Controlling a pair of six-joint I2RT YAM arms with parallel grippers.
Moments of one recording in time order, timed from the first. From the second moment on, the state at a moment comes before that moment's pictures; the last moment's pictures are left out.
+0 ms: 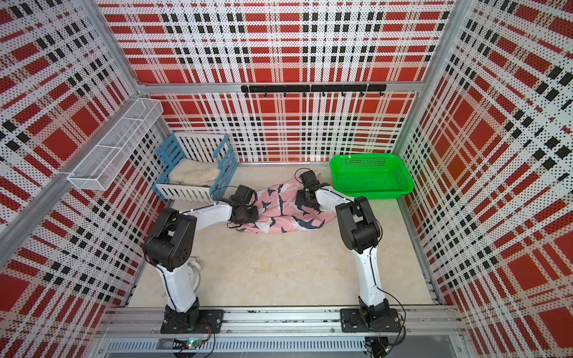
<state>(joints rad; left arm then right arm) -0.43 1.87 1.12 -0.36 -0.02 -0.50 0.40 2.22 1.67 -0.44 -0.03 0.51</state>
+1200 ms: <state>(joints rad) -0.65 1.47 0.97 -0.38 0.09 -0.46 0.48 1.43 1.32 -0.50 -0.25 -0.36</state>
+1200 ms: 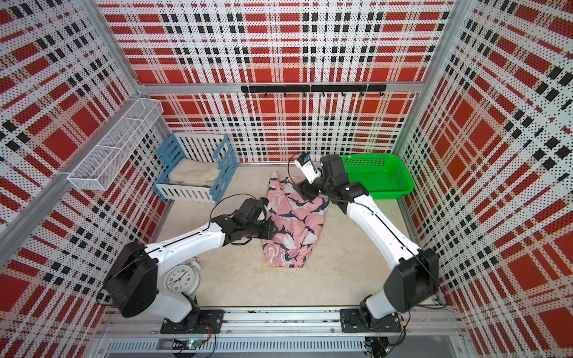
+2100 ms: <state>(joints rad) -0.53 1.53 0.95 -0.31 0.20 -0.37 1.04 1.54 0.81 -0.40 0.11 -0.75</state>
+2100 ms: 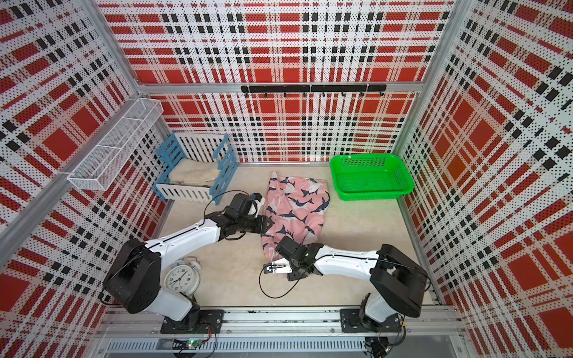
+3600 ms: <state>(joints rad) -1.38 1.06 0.10 0.67 -0.48 0.53 0.73 1.34 0.78 -0.58 -0.34 -0.73</state>
